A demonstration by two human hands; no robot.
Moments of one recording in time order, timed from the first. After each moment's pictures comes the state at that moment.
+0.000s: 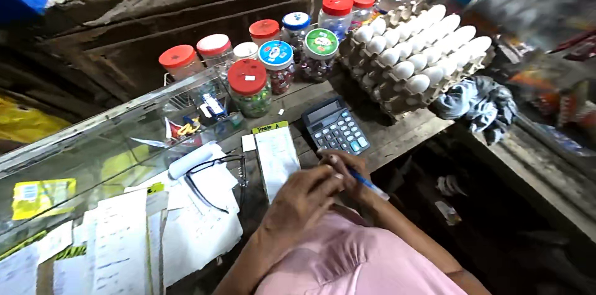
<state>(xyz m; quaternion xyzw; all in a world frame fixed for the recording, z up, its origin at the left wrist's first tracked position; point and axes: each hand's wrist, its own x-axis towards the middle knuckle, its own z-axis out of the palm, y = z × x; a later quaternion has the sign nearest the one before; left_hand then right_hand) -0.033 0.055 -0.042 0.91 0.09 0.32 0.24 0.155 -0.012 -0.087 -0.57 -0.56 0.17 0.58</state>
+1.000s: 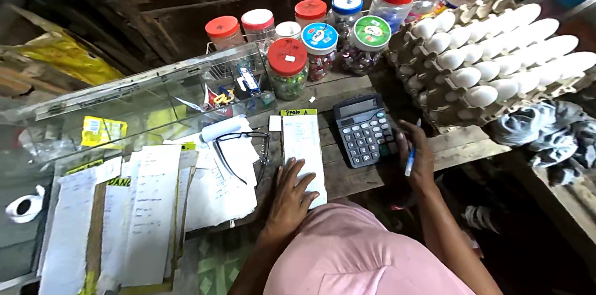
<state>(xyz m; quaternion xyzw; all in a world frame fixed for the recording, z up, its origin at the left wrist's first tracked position) -0.079 0.037 -0.132 0.87 0.35 0.25 0.26 0.264 -0.015 -0.127 -0.75 -0.49 0.04 0.43</state>
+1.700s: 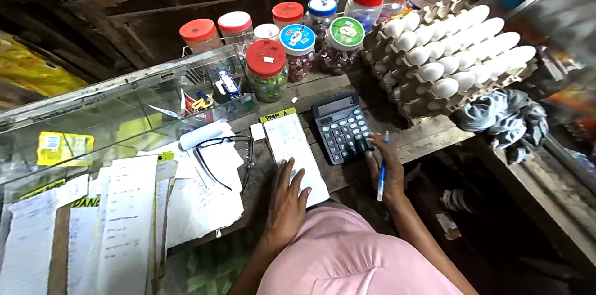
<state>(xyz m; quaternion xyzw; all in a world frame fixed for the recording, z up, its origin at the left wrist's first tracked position) -0.055 0.022 -0.109 0.85 0.39 0.22 0.28 0.213 -0.047 -0.131 -0.71 -0.54 0.00 0.46</state>
